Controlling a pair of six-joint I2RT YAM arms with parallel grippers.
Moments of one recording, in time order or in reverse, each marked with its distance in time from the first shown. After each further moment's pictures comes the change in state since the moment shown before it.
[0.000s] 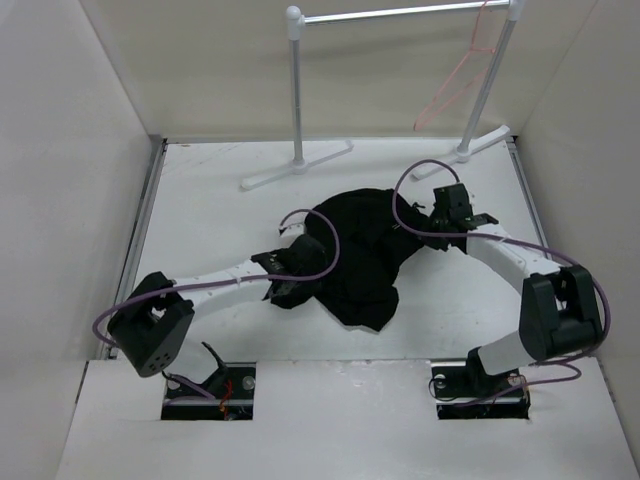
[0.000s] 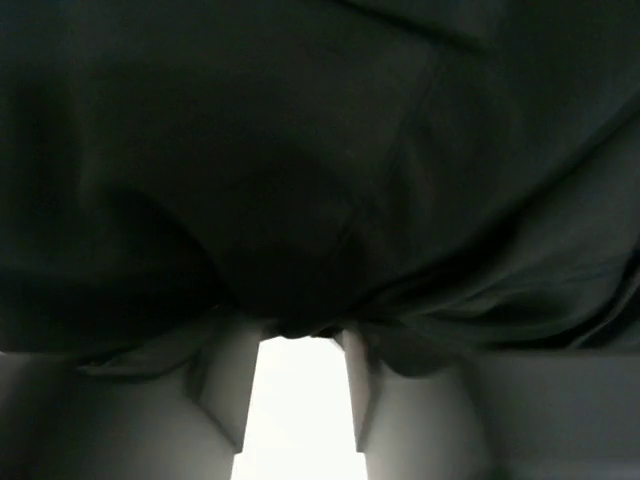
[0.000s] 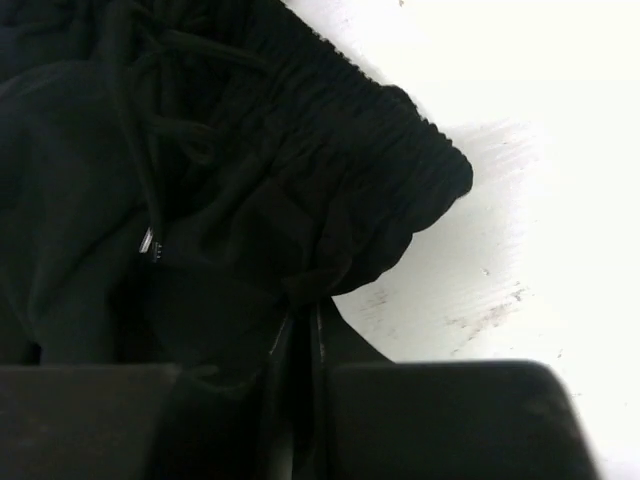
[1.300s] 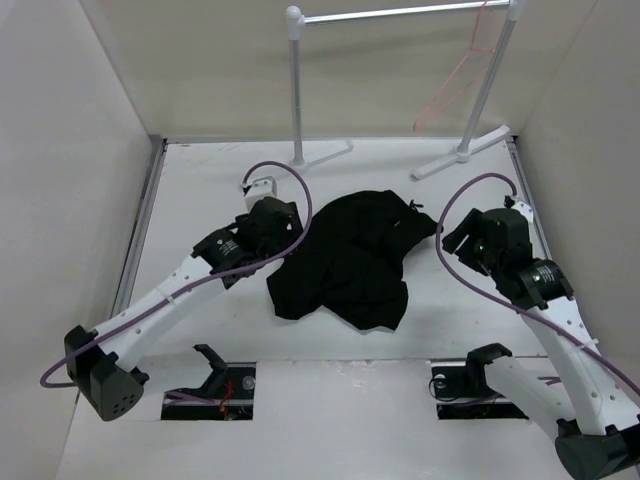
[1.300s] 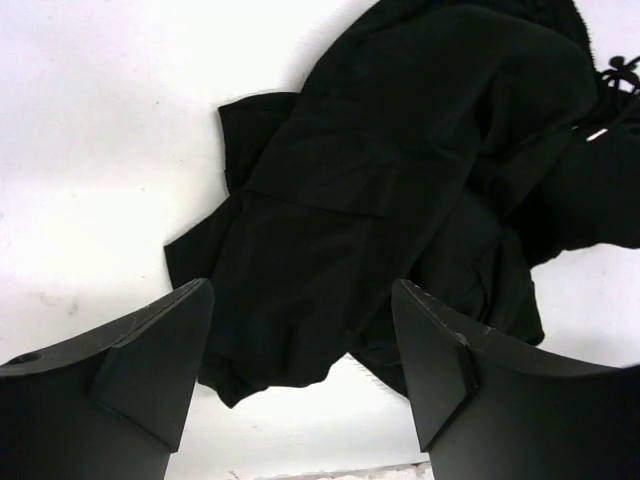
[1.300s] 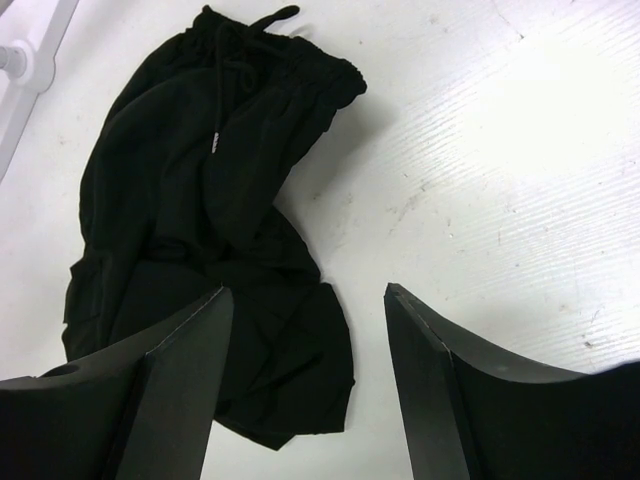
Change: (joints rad) left arm 0.097 -0.289 0.320 -0.372 -0.148 0.146; right arm 0.050 -0.663 0.009 -0.412 0.148 -0.006
